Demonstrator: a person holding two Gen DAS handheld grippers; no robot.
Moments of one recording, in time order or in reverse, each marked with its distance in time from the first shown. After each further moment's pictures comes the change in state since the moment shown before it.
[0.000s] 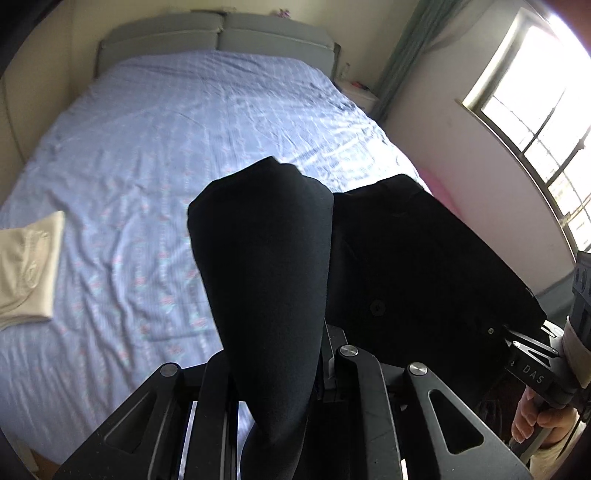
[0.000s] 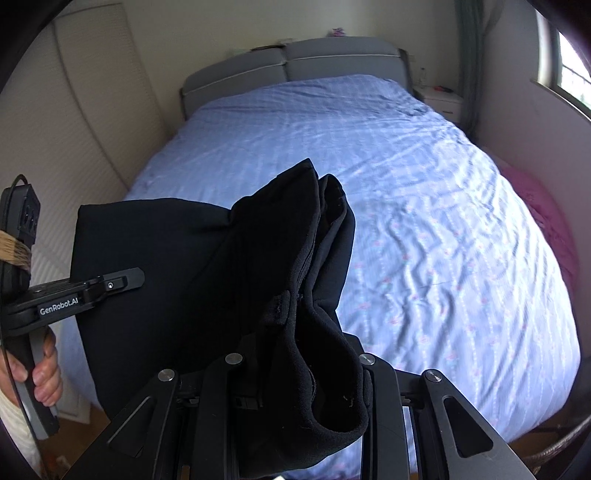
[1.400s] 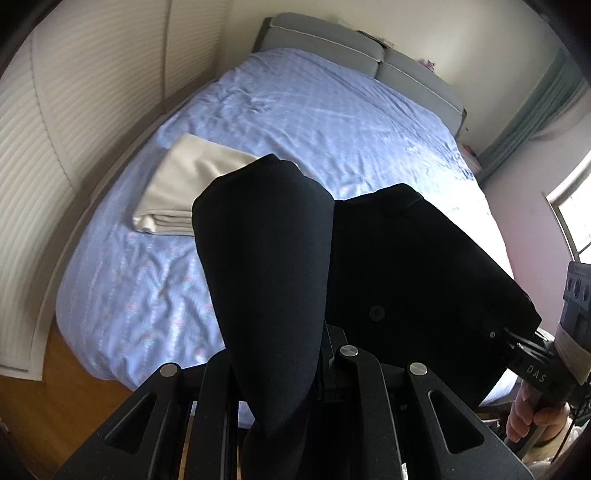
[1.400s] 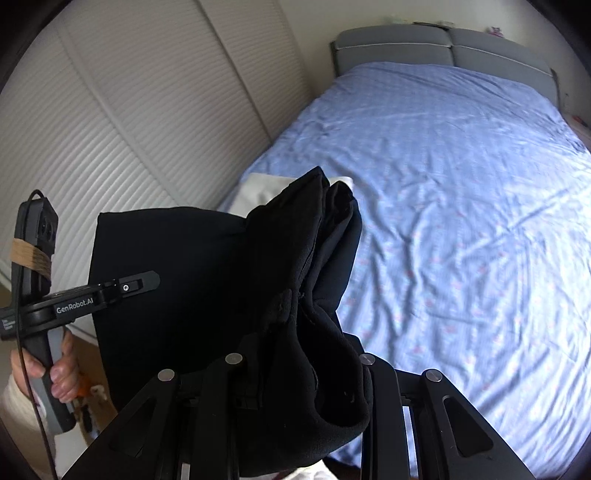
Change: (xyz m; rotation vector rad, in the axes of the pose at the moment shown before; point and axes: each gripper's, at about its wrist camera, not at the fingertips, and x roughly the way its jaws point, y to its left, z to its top) left arm -0.219 0.369 -0.141 -0.352 -0.060 0.206; right arm 0.072 0.352 -0.030 -0.245 0.116 0.370
